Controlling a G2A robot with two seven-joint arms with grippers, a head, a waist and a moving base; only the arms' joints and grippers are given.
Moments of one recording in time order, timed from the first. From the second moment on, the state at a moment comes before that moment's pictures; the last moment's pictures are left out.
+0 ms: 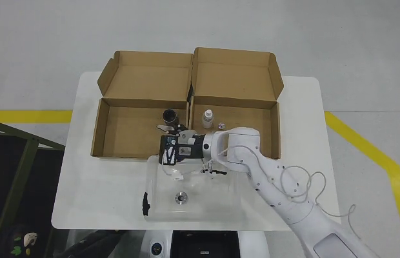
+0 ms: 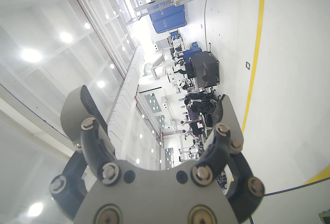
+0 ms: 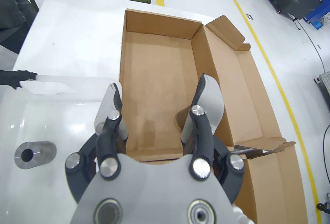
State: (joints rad) left arm -0.36 -0.19 -0.39 -1.44 1.98 -0.36 0.13; right arm -0.90 -1.39 0.85 -1.64 -1.48 -0.78 0.33
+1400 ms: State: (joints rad) left arm -0.36 -0.19 -0.39 -1.44 1.98 -0.36 0.13; right arm -1.19 -1.29 0.86 -1.84 -1.54 -0.96 0.47
